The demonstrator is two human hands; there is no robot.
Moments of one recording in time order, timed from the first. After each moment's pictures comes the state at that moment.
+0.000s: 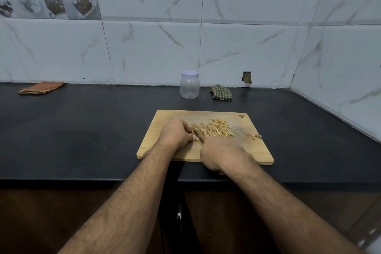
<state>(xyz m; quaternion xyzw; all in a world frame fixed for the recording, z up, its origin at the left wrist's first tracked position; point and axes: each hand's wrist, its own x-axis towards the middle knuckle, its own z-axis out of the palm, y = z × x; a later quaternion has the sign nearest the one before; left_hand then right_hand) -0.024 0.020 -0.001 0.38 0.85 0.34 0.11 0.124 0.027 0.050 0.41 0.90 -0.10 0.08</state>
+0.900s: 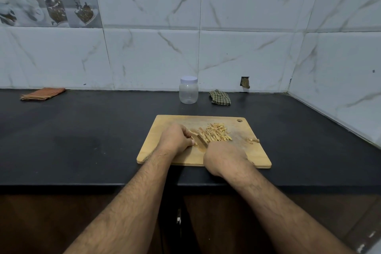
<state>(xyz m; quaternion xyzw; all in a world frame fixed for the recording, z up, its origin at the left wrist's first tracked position) -0.026 0.021 -0.004 0.38 0.85 0.34 0.10 0.129 0.032 0.044 0.44 0.90 -0.07 0.05</state>
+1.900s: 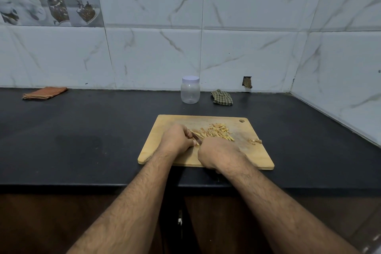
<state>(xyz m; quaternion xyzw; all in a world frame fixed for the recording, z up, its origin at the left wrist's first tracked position) -0.025 0.019 -0.003 0.39 0.85 0.34 0.10 0.109 0.035 0.049 0.42 0.90 -0.09 0.07</state>
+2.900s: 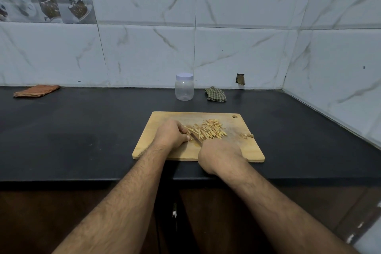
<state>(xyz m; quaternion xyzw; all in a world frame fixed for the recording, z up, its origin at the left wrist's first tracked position) -0.023 0.019 -0.002 0.39 0.85 0.34 0.11 0.134 0.026 0.043 0.42 0.90 -0.05 0.06</state>
